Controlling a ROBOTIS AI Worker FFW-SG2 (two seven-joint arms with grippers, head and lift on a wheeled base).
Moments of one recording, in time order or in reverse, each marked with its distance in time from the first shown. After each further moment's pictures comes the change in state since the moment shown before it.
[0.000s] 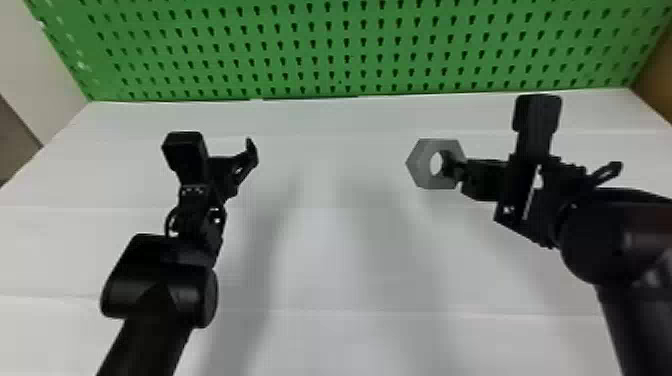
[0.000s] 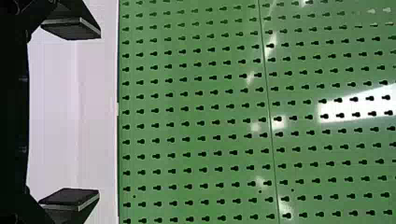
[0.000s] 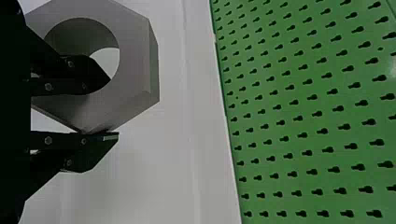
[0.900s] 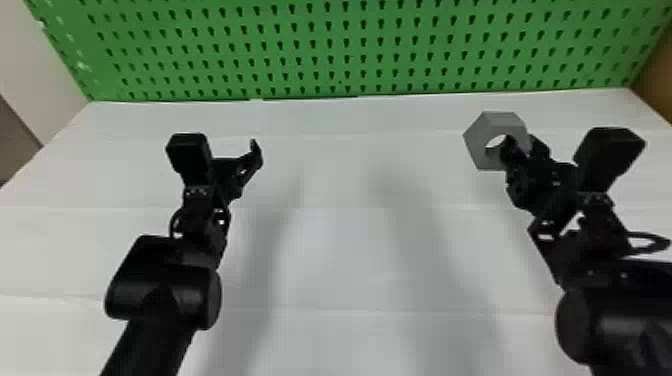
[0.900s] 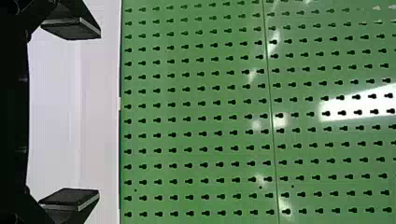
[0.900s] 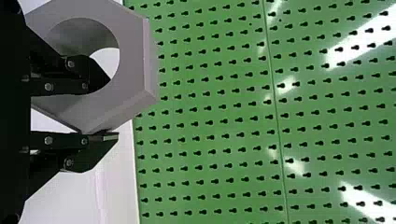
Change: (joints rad) left arm 0.001 -0.002 -0.016 0.001 0.016 -0.002 0.003; right arm 0.186 0.050 -0.081 0.090 0.224 -0.742 0.010
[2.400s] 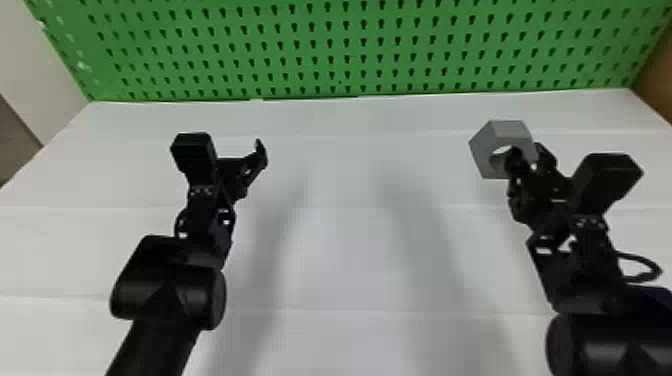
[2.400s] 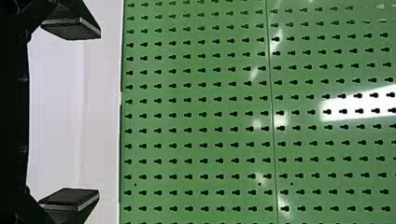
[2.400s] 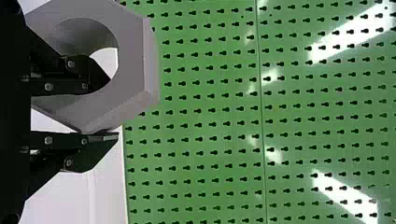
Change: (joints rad) left arm 0.002 -0.012 -0.007 -0.009 0.003 0.010 0.000; right arm 0.044 0.000 0.021 0.054 0.044 -0.173 -0.075
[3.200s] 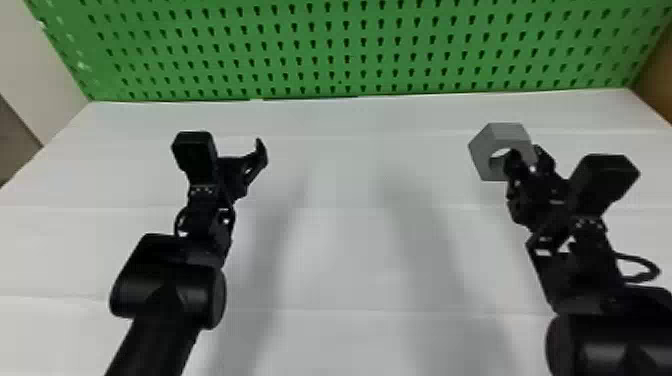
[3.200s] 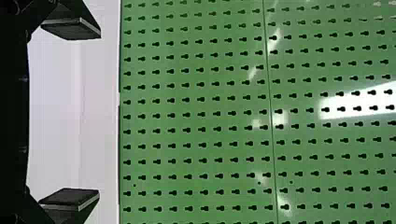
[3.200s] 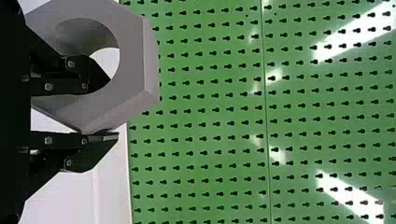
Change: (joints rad) left arm -0.002 0.000 0.000 -0.003 -0.012 0.004 0.000; right arm 0.001 0.000 0.000 0.000 0.003 0.014 -0.002
